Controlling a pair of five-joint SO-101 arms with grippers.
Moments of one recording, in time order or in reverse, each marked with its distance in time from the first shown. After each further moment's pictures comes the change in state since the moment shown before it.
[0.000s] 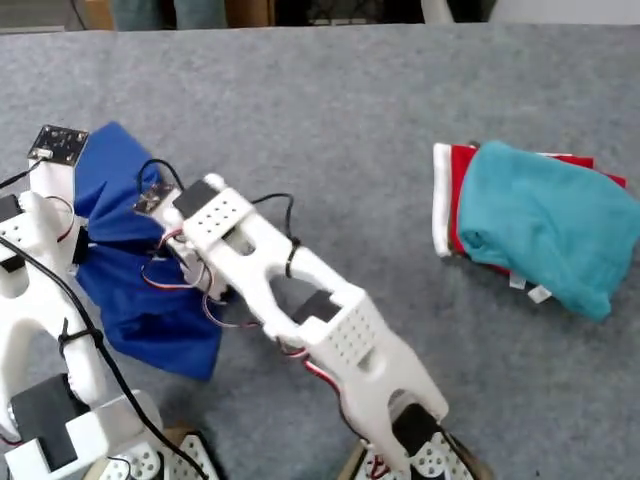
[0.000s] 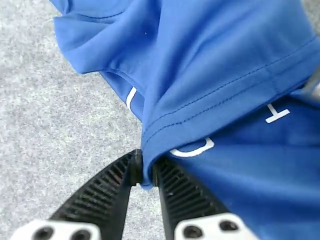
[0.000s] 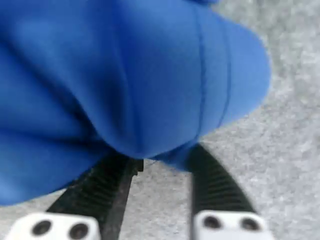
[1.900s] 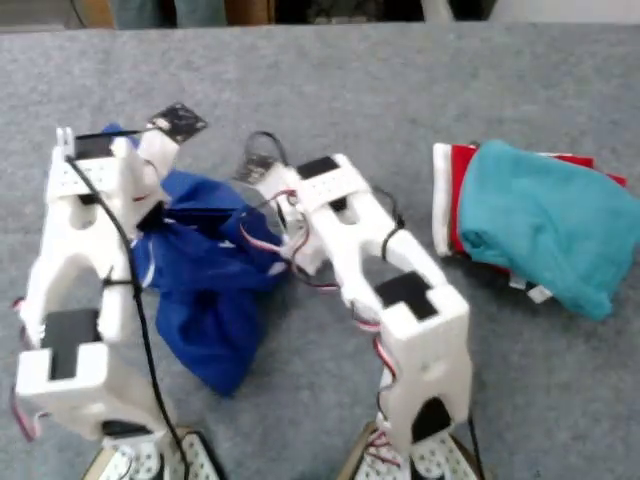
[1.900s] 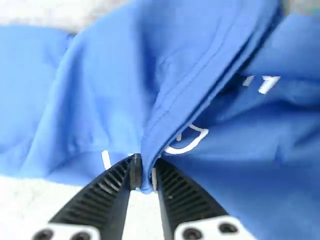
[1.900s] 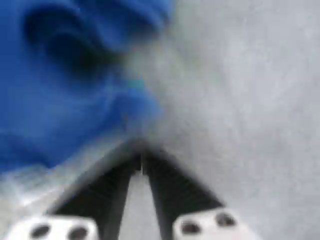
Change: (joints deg) left arm 19.3 18.6 -19.7 8.4 -10.3; right arm 23.2 -19.1 35.8 -18.1 19.7
